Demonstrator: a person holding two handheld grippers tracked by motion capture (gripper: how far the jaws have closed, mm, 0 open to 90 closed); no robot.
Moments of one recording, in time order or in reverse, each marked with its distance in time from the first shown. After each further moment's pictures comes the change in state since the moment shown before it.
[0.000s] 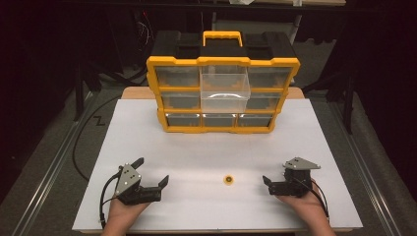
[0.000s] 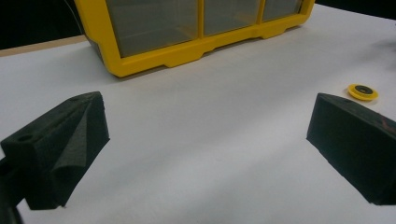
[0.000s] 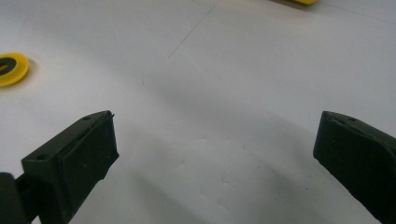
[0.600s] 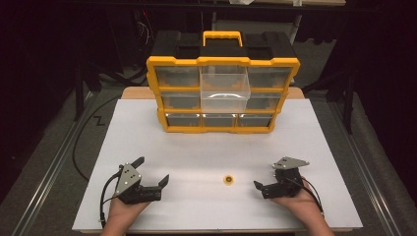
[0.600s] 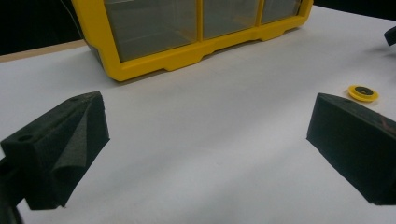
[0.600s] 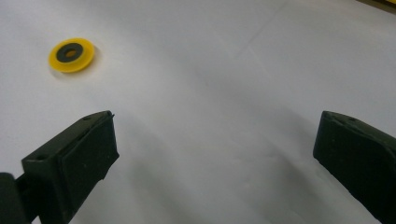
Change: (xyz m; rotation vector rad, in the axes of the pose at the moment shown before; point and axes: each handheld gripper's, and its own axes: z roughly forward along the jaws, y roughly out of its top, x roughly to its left) left arm 0.001 0.001 0.001 -0.012 -0.005 0.013; right arm 0.016 0.010 0.010 0.050 0.146 -0.082
